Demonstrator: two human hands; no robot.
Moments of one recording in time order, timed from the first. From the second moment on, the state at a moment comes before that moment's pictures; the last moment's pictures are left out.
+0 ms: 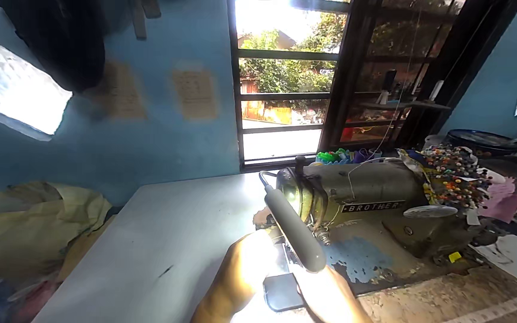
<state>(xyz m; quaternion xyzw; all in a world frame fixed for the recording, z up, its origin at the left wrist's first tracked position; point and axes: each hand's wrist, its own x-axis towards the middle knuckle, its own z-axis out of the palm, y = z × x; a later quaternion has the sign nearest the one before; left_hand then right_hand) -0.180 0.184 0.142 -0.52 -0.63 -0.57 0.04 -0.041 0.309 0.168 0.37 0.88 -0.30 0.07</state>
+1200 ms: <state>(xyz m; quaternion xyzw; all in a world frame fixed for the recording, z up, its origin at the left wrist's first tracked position) -0.176 0.185 0.150 -0.51 -0.67 -0.55 0.03 -0.035 0.289 0.139 0.23 0.89 -0.03 -0.40</state>
